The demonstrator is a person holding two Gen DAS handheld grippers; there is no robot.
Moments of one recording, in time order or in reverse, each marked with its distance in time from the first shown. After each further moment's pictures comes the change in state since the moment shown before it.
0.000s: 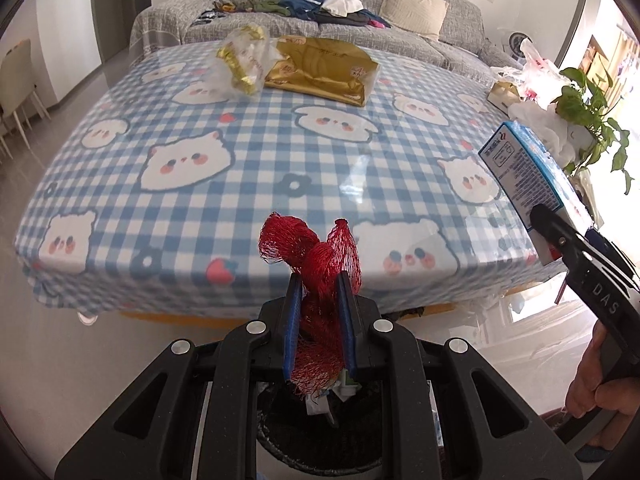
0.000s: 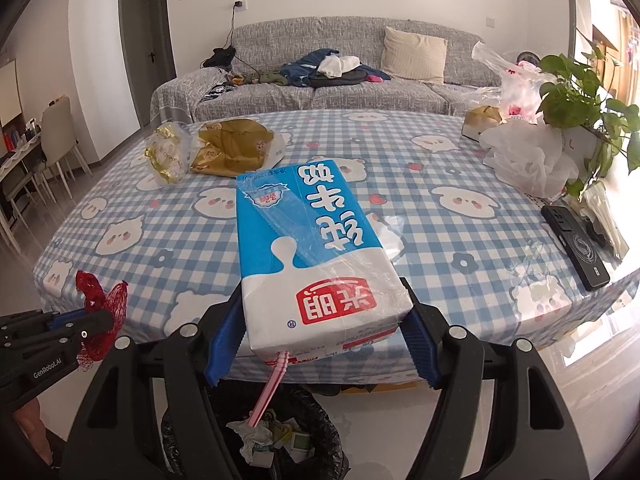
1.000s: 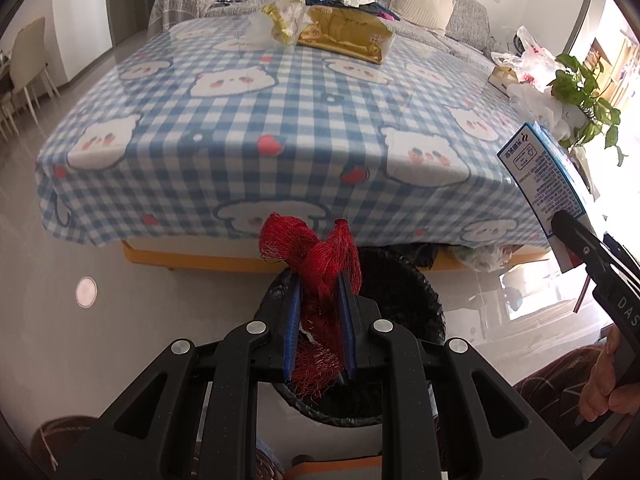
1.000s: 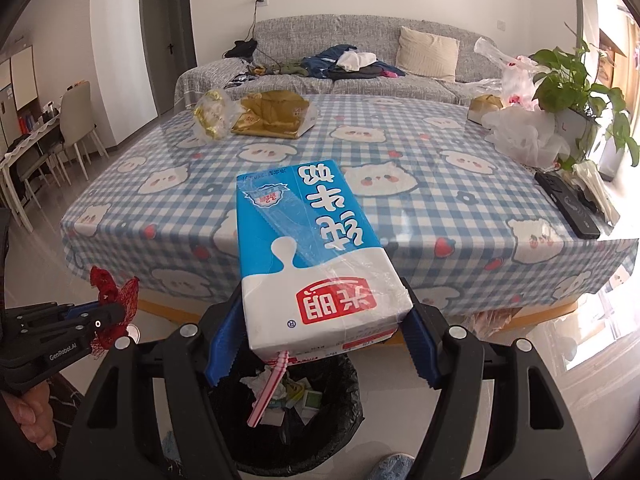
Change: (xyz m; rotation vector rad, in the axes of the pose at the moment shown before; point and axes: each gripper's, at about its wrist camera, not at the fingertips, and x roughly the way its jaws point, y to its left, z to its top) left arm -0.024 0.030 -0.099 -0.037 0.020 0.000; right arm -0.058 0.025 -0.082 -0.046 0.017 0.034
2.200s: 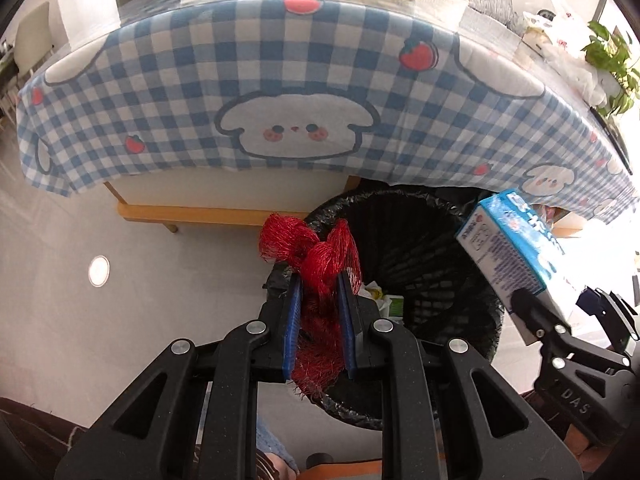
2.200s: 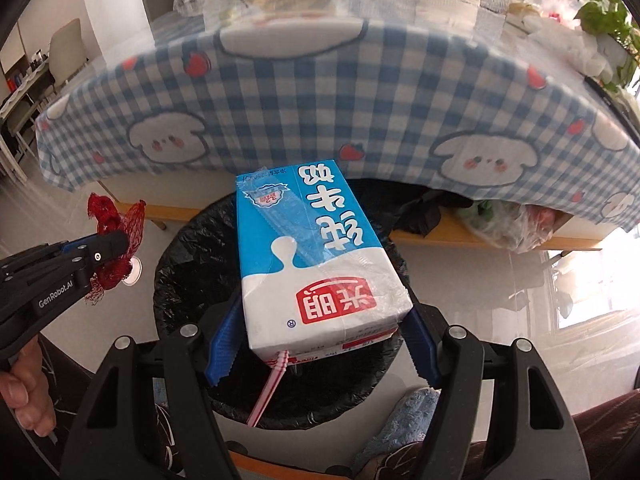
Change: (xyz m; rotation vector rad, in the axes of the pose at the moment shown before) left arm 0.084 0.022 -0.056 -0.008 0.085 0.070; right arm 0.097 0.043 -0.098 -0.035 0.322 0.003
